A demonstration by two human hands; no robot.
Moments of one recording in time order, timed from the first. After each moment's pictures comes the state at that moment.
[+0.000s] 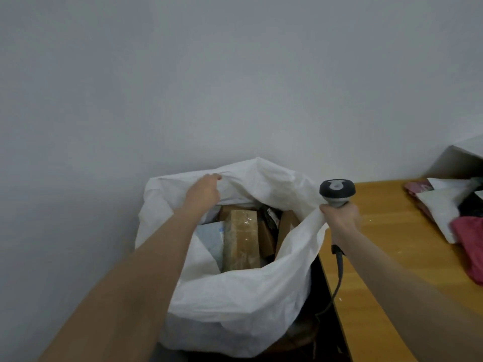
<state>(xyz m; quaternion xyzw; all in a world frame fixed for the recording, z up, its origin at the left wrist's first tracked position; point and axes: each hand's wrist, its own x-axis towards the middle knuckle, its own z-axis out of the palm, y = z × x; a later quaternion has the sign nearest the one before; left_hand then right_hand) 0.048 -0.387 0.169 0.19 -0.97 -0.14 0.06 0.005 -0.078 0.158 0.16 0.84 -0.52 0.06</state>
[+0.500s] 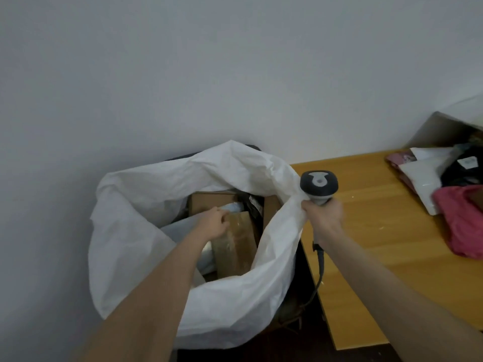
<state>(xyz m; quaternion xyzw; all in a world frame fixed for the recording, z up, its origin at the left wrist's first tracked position) 0.025 -0.323 0.028 0.11 -0.97 -0.16 -0.16 -0.005 -0.057 0.108 0.17 0.80 -0.57 0.07</state>
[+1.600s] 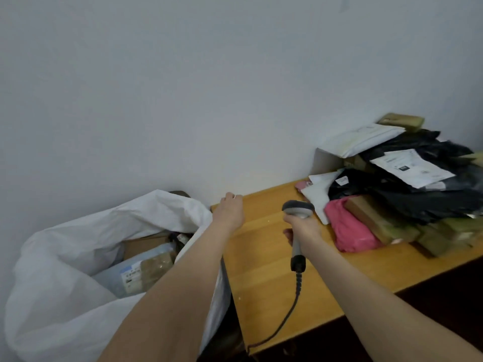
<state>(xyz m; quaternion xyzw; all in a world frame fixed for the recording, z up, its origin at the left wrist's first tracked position) -0.013 -0.014 0.176 0.02 -1.00 -0.08 -0.01 0.023 0.168 0.168 0.25 0.67 -0.69 0.12</state>
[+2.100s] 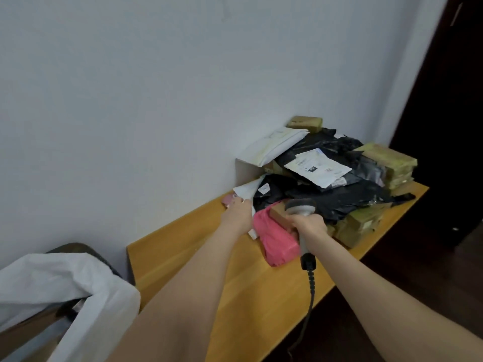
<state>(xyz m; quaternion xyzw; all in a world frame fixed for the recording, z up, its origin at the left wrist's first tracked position) -0.129 0.215 0.145 -0.16 -0.98 -0.09 -0.06 -0.040 0.373 0.156 0.37 0.70 -0.61 0.02</state>
